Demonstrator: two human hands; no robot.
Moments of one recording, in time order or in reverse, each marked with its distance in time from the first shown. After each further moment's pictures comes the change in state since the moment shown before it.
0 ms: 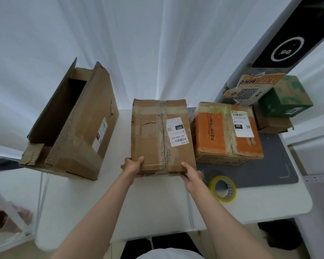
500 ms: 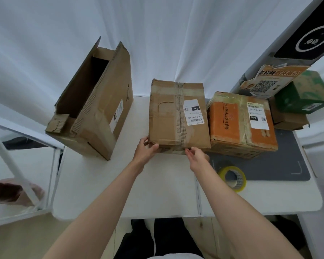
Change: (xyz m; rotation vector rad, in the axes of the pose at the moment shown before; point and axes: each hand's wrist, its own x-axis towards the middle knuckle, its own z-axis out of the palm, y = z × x) left_hand -0.051 -0.009 -0.019 -0.123 -0.157 0.304; right_hand -0.007 0.005 0.030 0.107 -0.003 -0.020
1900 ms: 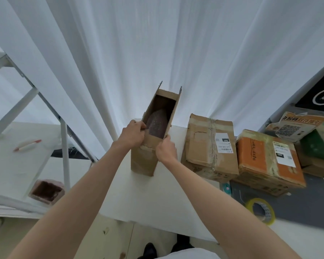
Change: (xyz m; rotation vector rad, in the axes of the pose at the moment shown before) left_hand -0.130 0.135 -0.189 1.054 0.376 0.425; right_hand -0.225 0.100 0.135 -1.254 -0.444 -0.842
